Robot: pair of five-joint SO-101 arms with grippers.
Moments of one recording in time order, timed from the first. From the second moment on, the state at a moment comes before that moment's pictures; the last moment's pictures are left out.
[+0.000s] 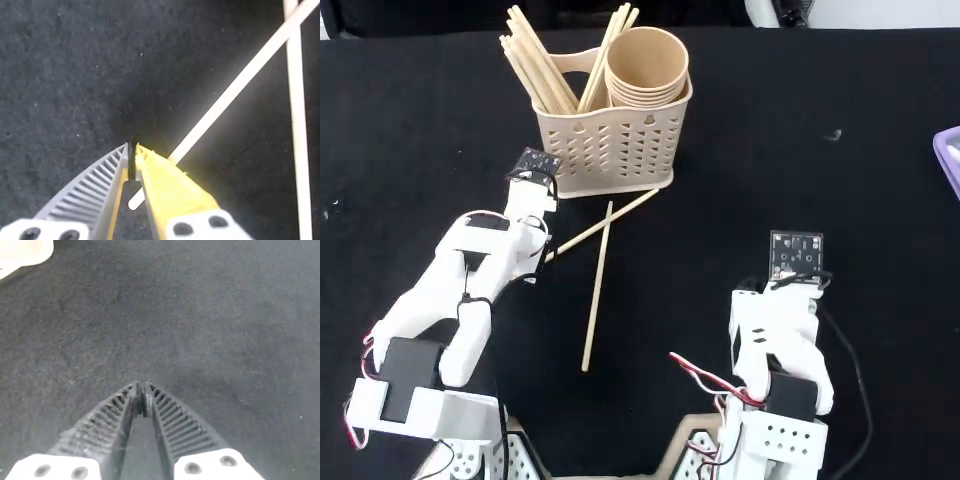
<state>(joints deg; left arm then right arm) 1.8 -4.5 43.4 39.0 -13.1 12.7 -99.5 92.5 59.3 8.0</state>
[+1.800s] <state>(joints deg) 15.2 -21.8 56.2 56.1 15.3 12.7 -99.5 92.5 59.3 8.0</state>
